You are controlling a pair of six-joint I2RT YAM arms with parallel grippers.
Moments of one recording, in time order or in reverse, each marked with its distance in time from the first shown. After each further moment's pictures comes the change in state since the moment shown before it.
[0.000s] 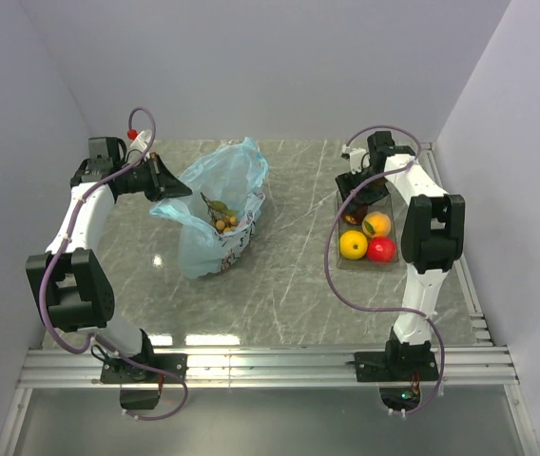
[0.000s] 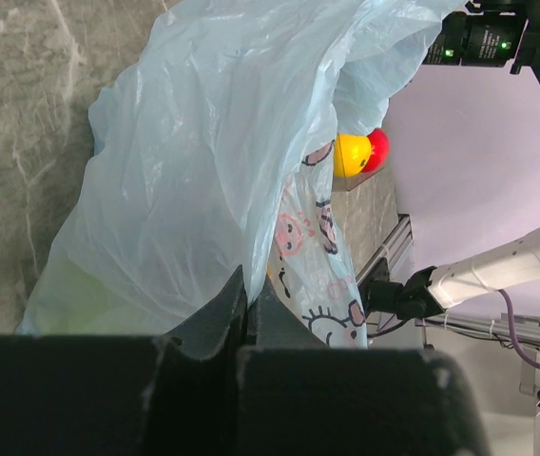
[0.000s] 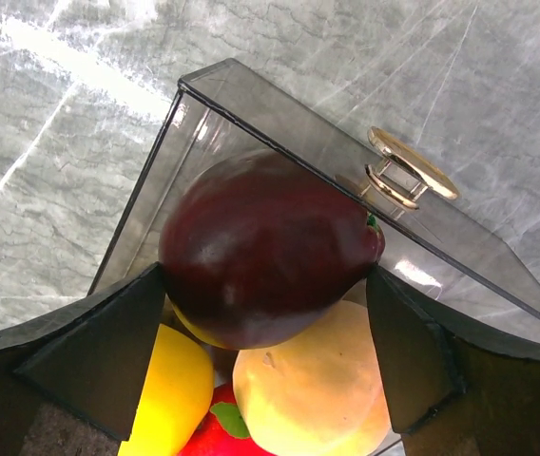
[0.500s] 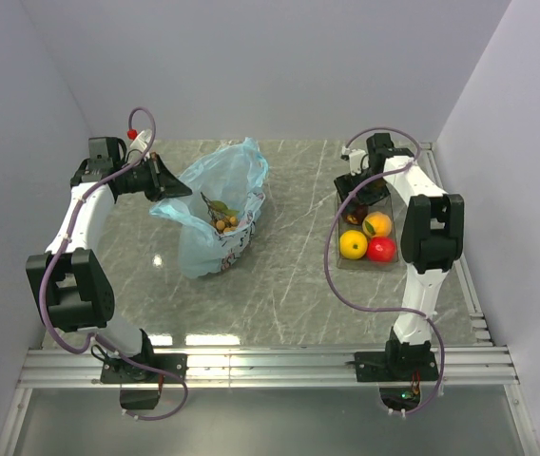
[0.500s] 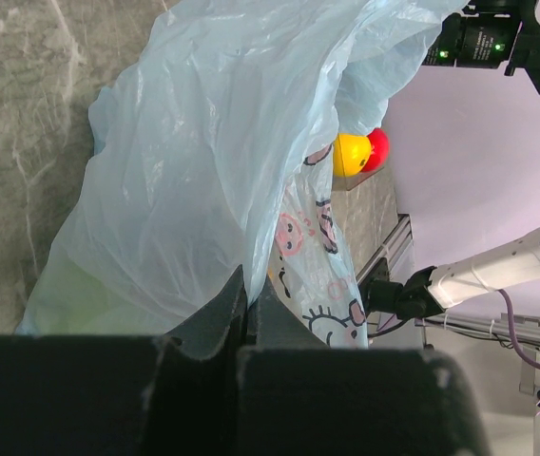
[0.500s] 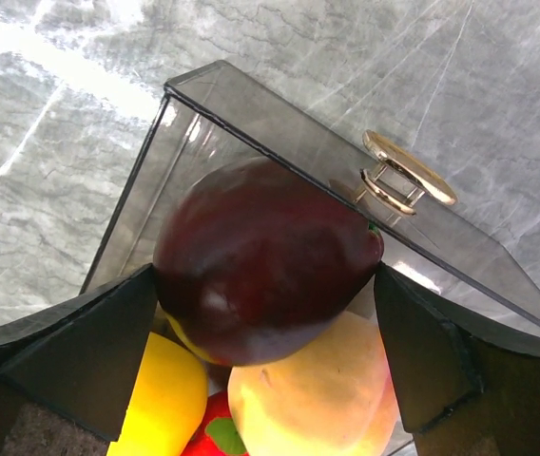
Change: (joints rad) left arm 0.000 0.000 0.000 -0.001 0.000 0.000; right arm 0.000 -0.002 -0.020 0.027 0.016 0.002
